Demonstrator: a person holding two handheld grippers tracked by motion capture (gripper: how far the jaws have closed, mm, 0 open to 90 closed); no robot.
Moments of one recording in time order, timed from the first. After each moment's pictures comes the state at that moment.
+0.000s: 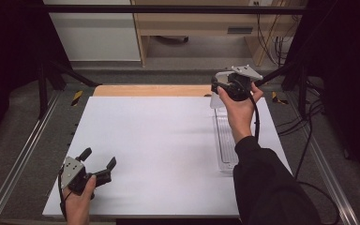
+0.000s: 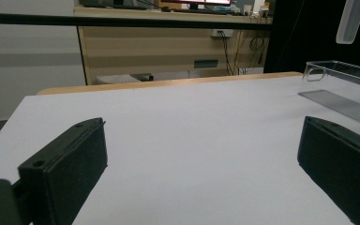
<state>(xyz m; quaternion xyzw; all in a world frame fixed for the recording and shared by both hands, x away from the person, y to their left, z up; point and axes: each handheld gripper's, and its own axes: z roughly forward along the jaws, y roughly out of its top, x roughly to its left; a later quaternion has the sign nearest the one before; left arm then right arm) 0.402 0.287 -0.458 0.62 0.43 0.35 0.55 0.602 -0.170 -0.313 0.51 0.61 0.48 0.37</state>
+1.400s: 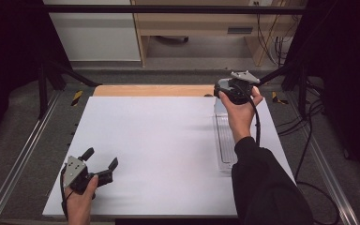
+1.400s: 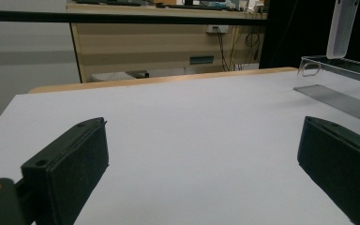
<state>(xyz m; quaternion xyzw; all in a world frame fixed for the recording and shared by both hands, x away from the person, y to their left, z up) 0.404 0.285 -0.459 0.63 0.42 0.34 0.55 0.617 -0.179 -0.343 0.54 0.62 0.44 0.37</state>
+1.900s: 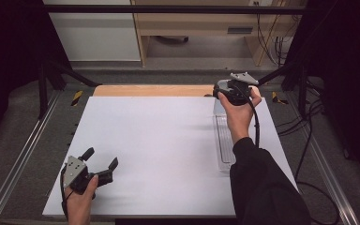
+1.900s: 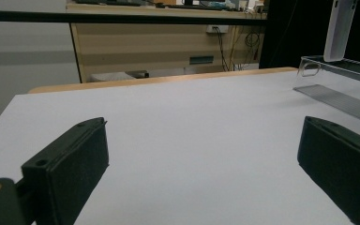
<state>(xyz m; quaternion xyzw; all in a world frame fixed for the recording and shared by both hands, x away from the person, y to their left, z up) 0.404 0.284 -0.459 0.63 0.42 0.34 0.55 0.618 -0.177 -0.348 0.55 0.61 0.44 0.37</state>
